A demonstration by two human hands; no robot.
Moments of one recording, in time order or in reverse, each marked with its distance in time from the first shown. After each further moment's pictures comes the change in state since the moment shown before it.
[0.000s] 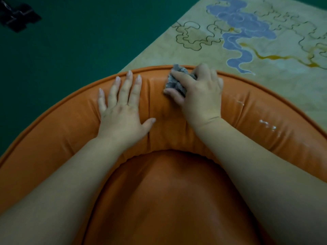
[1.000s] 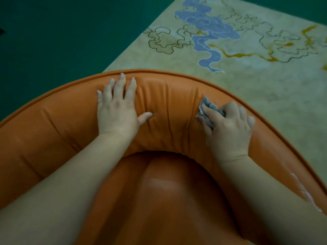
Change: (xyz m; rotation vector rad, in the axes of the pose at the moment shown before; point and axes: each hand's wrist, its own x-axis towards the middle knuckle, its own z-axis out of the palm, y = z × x) left_hand 0.012 0.079 0.019 -0.029 0.254 0.108; right_hand -0.108 0.110 -0.084 -0.303 0.028 0.189
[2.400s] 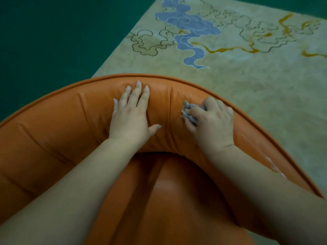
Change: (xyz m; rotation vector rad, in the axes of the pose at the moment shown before) left_hand -0.006 0.060 -0.005 -0.103 -0.193 0.207; right_hand 0.005 0.012 -0.016 0.041 -0.071 0.024
